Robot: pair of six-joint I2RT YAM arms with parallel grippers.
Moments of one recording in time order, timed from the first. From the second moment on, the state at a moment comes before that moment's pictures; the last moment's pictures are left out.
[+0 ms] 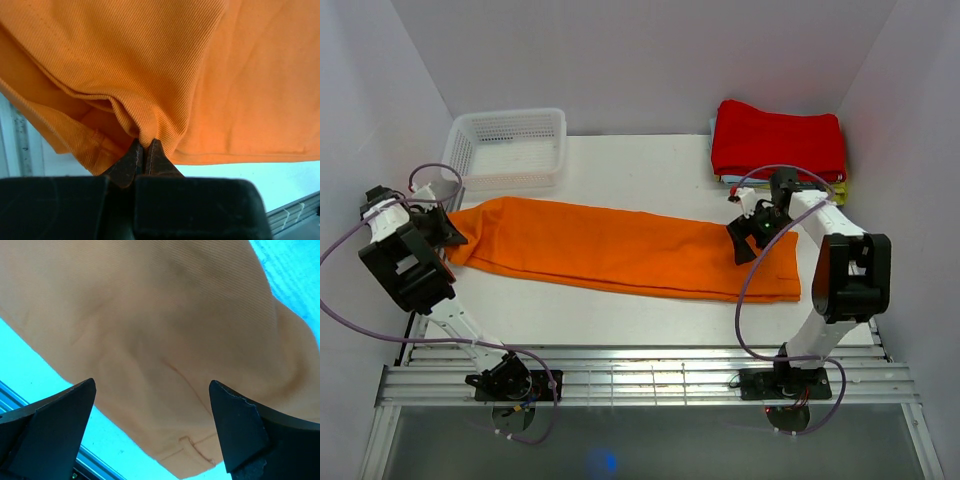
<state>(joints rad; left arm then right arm) 0.70 2.00 1.58 -0.93 0.62 0.40 0.05 1.68 1.23 -0.91 -0.43 -0.67</state>
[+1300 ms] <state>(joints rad) 0.65 1.94 1.35 -0.75 0.47 0.33 -0.22 1.84 1.23 -0.85 -0.20 -0.91</state>
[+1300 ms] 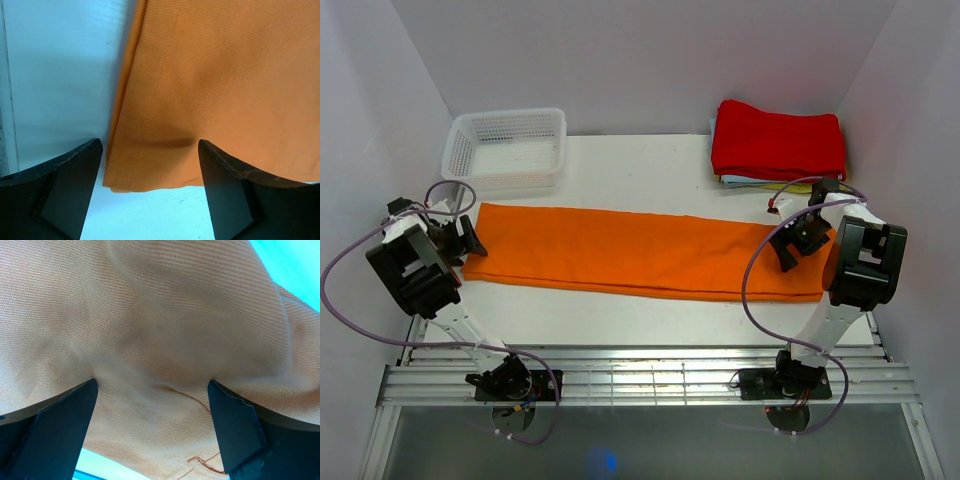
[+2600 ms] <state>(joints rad) 0.49 1.80 1.39 -0.70 0.37 0.19 -0.16 1.81 1.24 -0.90 -0.33 -0.87</state>
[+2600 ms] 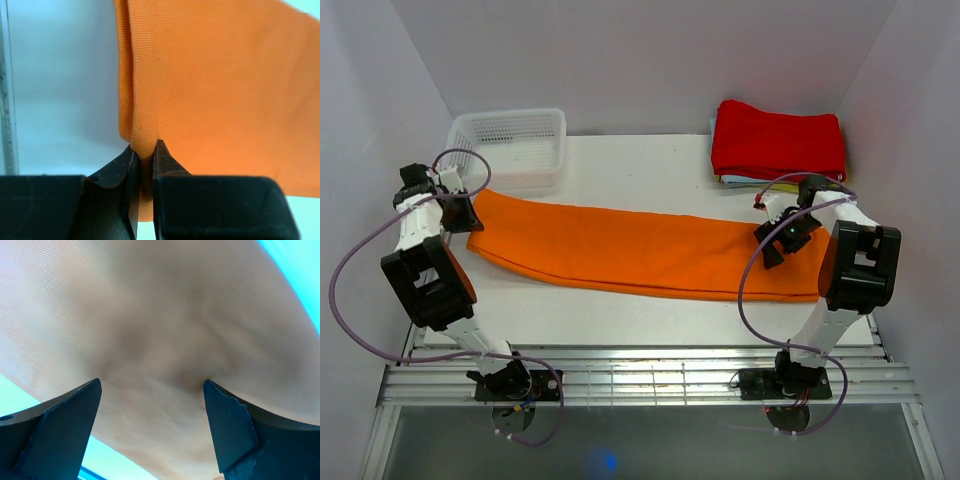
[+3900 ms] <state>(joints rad) -0.60 1.79 1.30 -0.31 0.49 -0.50 -0.23 1.77 1.13 -0.89 -0.46 -0.72</state>
